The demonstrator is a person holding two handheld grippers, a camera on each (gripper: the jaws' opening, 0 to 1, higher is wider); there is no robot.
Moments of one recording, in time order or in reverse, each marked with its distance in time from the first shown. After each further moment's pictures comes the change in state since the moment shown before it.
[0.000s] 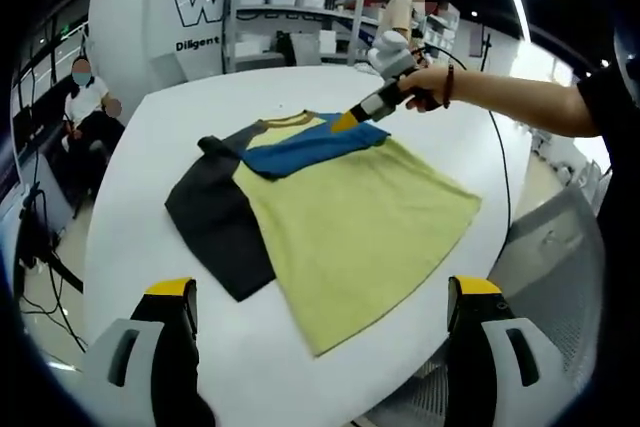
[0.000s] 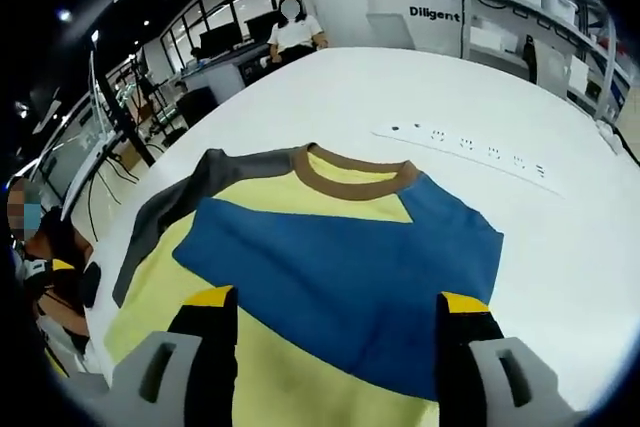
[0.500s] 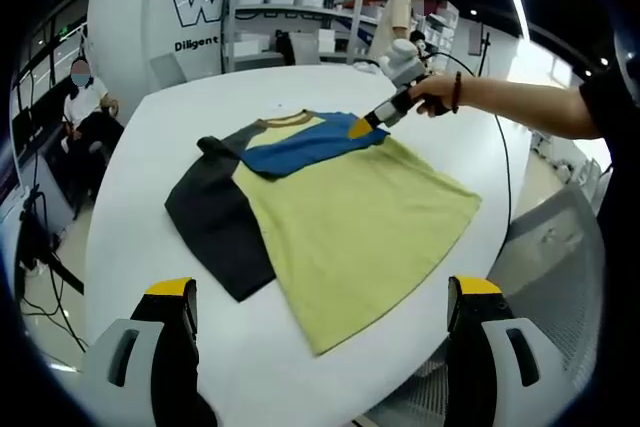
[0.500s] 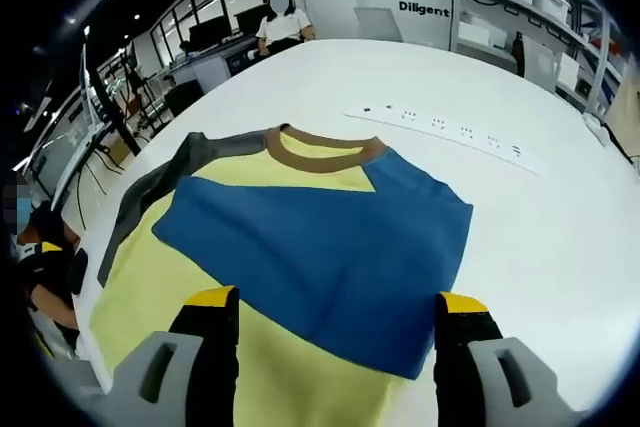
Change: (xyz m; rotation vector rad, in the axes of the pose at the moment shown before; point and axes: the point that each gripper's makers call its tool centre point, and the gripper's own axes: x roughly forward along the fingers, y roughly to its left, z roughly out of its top) left arm -0.002 0.003 -0.002 0.007 0.002 -0.001; right arm -0.009 -0.029 -0.027 0.007 0.031 -0.061
